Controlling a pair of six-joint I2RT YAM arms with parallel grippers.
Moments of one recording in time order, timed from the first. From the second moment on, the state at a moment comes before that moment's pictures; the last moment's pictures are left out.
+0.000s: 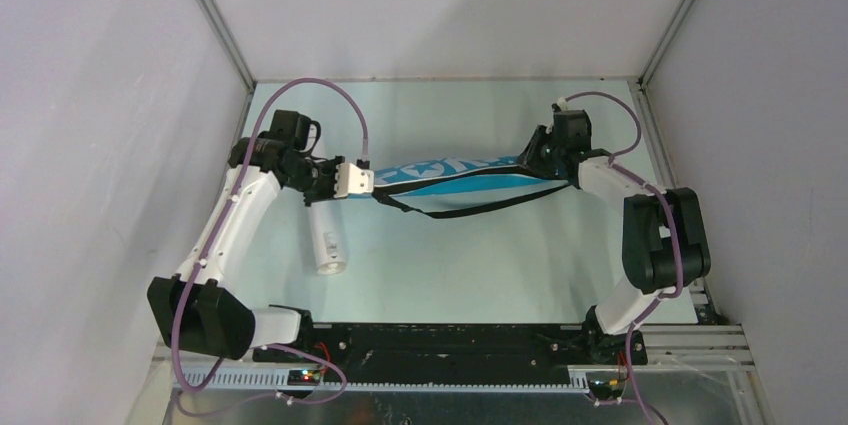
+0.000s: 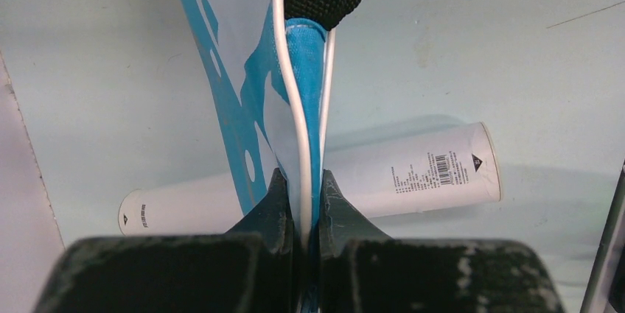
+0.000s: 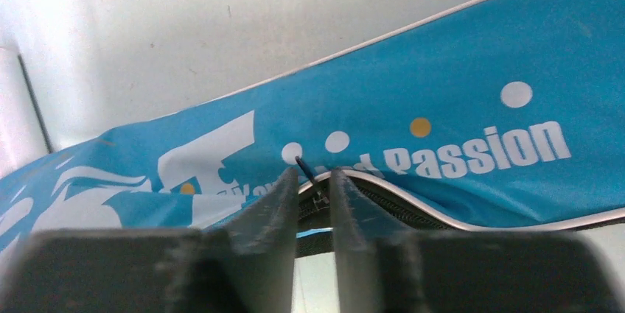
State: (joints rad) left arm -0.15 1.29 1.25 -1.16 0.50 1.43; right arm 0.17 1.66 1.01 -0.09 -0.22 0.54
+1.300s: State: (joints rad) left arm -0.10 1.32 1.35 -1.22 0.62 1.34; right arm -0.01 1.65 0.98 -0.11 0.39 0.16
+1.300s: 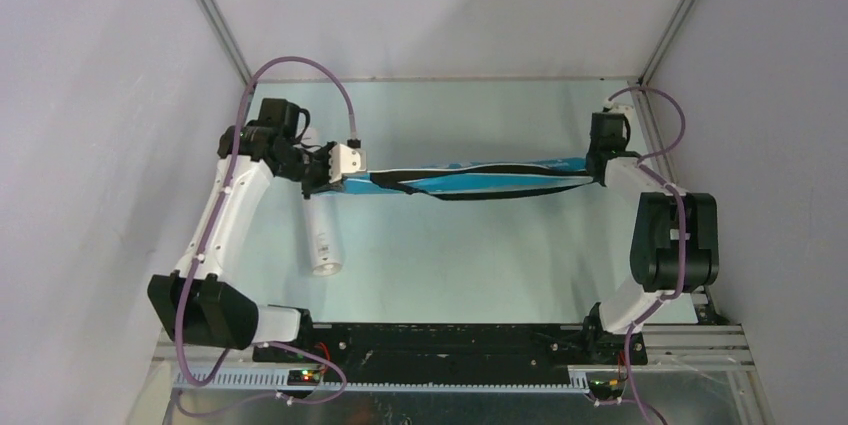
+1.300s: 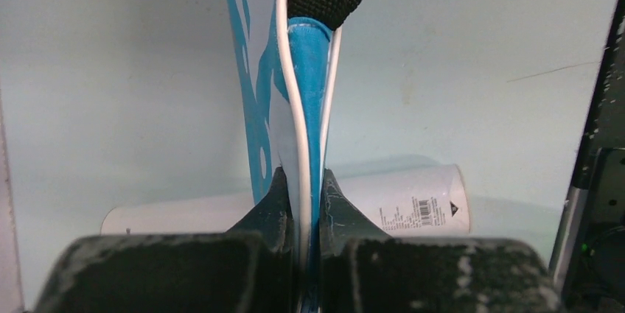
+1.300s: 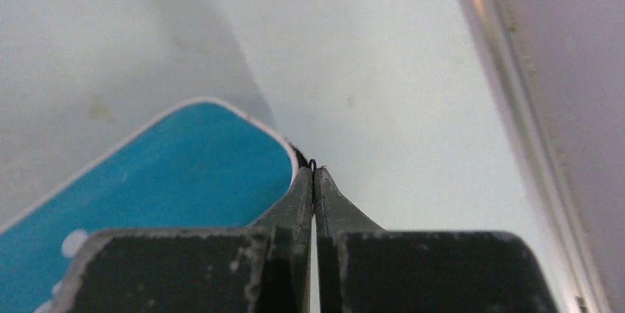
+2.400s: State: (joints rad) left arm -0.15 1.49 1.55 -1.39 0.66 1.49; right arm 0.34 1.32 1.15 -0.29 -0.75 -0.76
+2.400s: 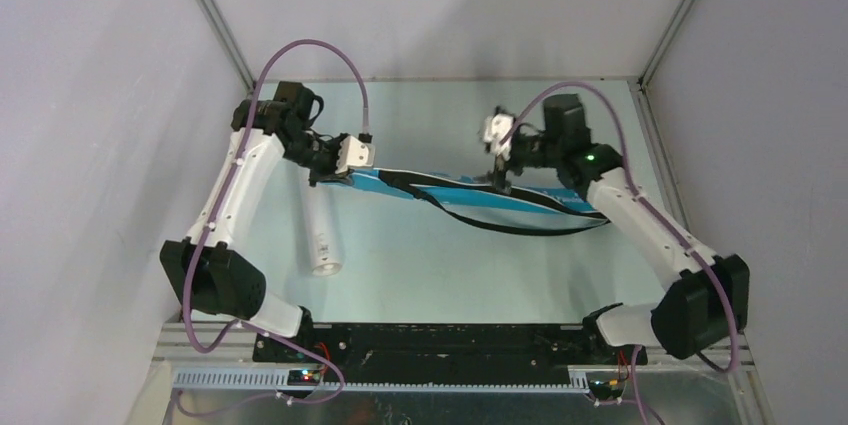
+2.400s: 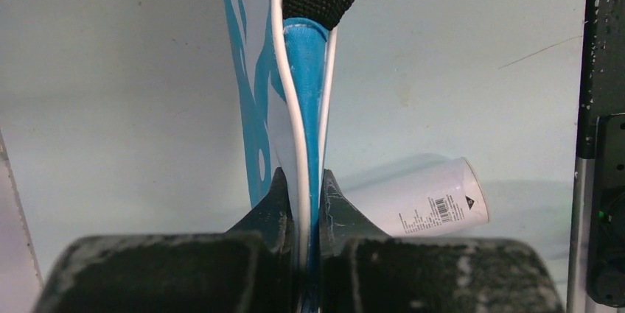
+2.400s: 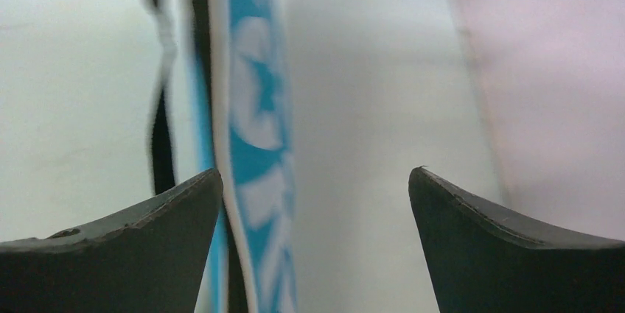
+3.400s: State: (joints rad) left arm -0.24 0.82 1.20 -0.09 -0.08 0.12; right arm 0.47 1.48 1.43 -0.20 -0.46 0.13
